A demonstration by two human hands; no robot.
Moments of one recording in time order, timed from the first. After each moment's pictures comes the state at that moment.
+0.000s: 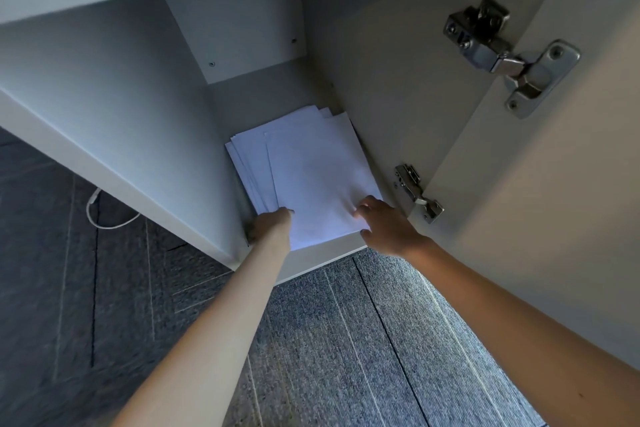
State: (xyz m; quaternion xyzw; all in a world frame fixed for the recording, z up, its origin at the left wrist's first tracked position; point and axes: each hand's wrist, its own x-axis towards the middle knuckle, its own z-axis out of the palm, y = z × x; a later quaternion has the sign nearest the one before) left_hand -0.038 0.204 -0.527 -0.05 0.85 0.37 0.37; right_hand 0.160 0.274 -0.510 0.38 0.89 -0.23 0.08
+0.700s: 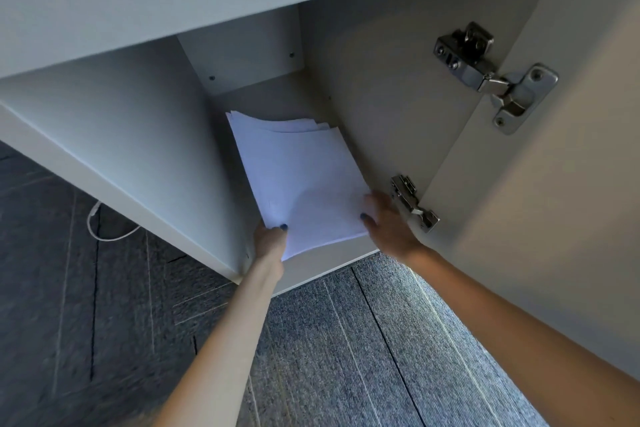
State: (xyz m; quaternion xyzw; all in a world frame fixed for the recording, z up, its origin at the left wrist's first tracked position) left_hand -0.012 0.178 -0.483 0.02 0.78 0.51 0.37; right_hand 0.158 0.275 -0.501 0.50 0.78 -0.37 -0.08
